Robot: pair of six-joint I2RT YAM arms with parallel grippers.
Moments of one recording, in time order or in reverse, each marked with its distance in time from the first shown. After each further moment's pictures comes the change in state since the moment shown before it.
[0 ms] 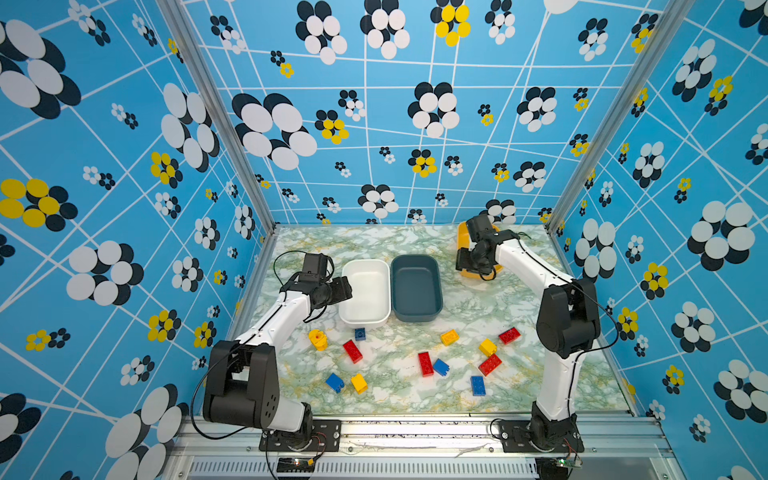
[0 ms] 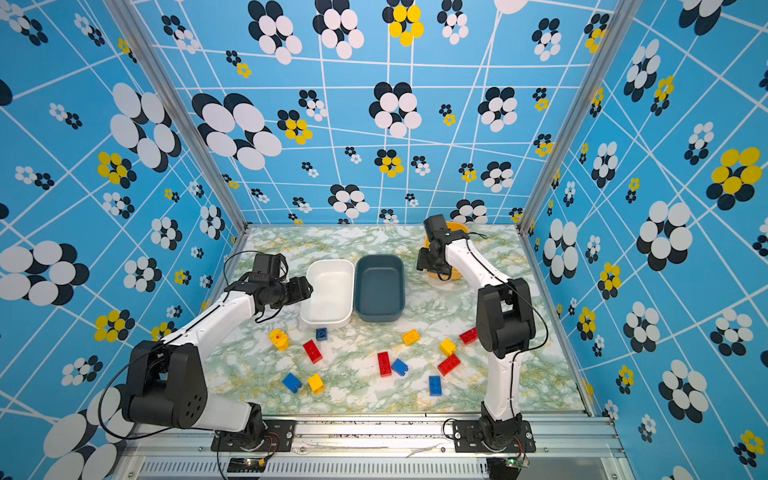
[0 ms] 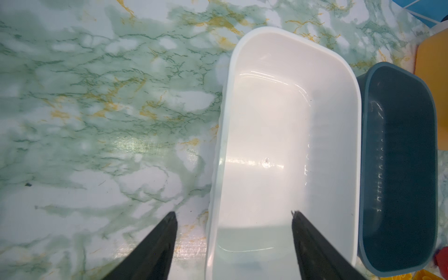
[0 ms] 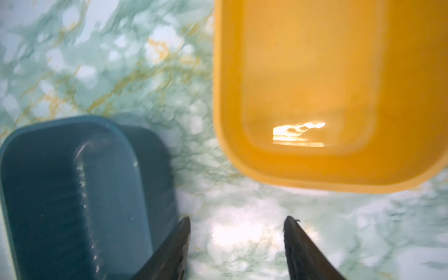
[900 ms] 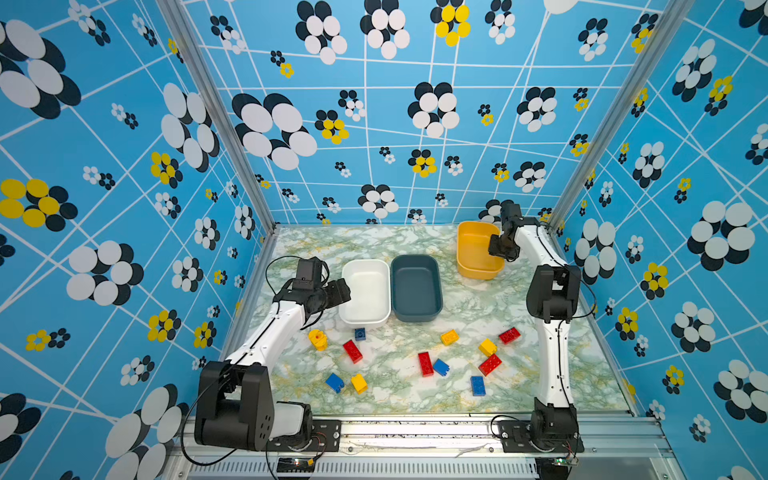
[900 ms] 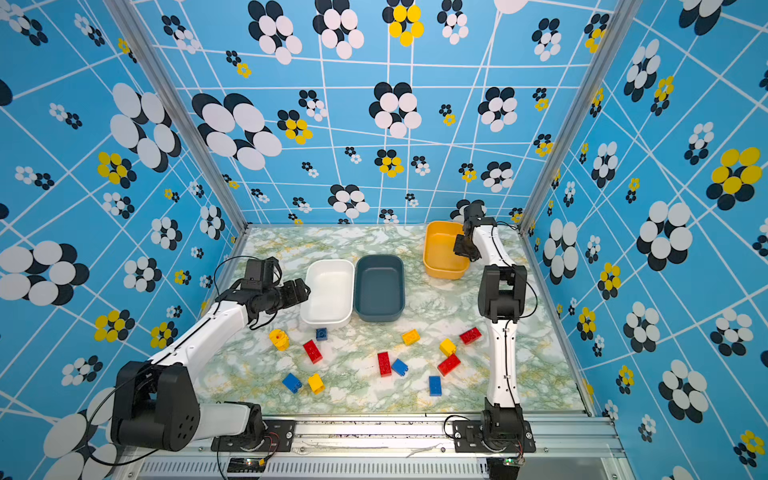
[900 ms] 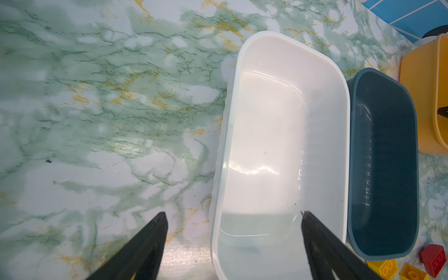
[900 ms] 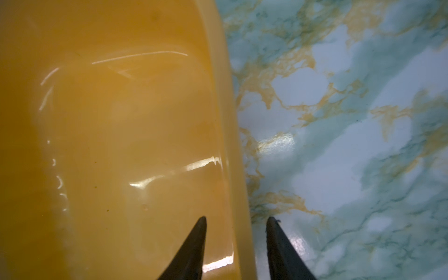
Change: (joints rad) left arm 0.019 -0.104 -0.063 -0.002 0.003 -0.036; right arm -0.248 0.504 0.590 -0.145 0.025 -0.159
